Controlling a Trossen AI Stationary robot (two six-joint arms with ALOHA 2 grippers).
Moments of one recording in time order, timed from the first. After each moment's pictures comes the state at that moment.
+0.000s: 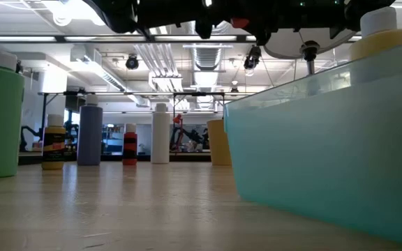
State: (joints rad) left arm 0.18 1.62 1.11 0.72 0.30 0.00; right arm -0.14 1.27 0.69 0.62 -0.09 -0.04
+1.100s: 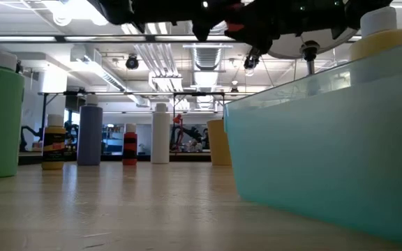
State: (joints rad) left arm 0.19 1.58 1.13 0.58 0.31 -0.01; right arm -0.14 1.26 0.70 0.51 -0.08 0.02
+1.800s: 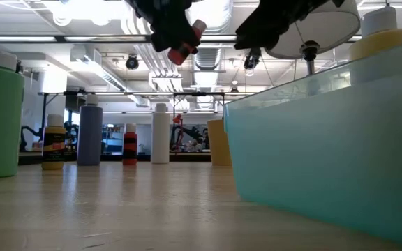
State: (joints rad) left arm 0.20 1.46 1.37 -0.56 0.06 -0.04; right arm -0.14 1.26 1.02 -0.26 -0.05 -0.03
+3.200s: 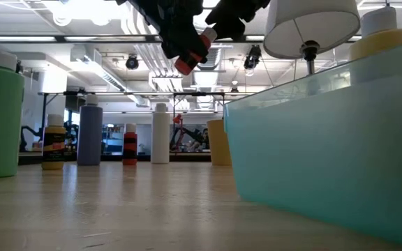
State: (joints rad) left arm 0.16 1.55 1.39 -0.55 0.09 0.03; right arm -0.15 1.59 1.49 -0.59 -0.18 -0.10
